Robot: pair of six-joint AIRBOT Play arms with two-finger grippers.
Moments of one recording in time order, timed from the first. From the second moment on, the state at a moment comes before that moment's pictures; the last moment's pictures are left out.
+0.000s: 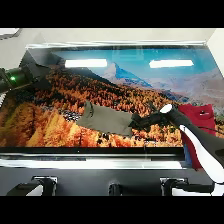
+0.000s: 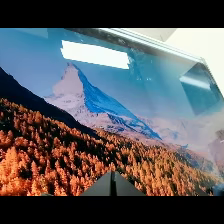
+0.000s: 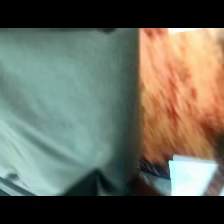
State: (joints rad) left arm 0.04 -1.02 1.28 0.82 -0.89 -1.35; right arm 0.12 -1.53 0.92 -0.67 0.98 1.52
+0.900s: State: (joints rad) left arm 0.04 -1.02 1.28 0.82 -0.90 -1.35; right arm -0.65 -1.21 1.50 -0.84 1.37 1.61
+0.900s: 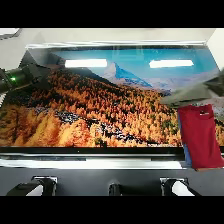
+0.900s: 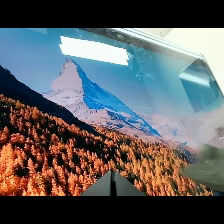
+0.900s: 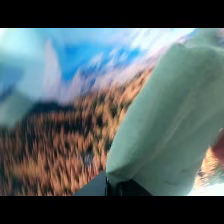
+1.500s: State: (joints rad) left arm 0.04 -1.02 1.28 0.82 -0.90 -1.34; right arm -1.01 -1.13 1.54 -1.02 1.52 1.82
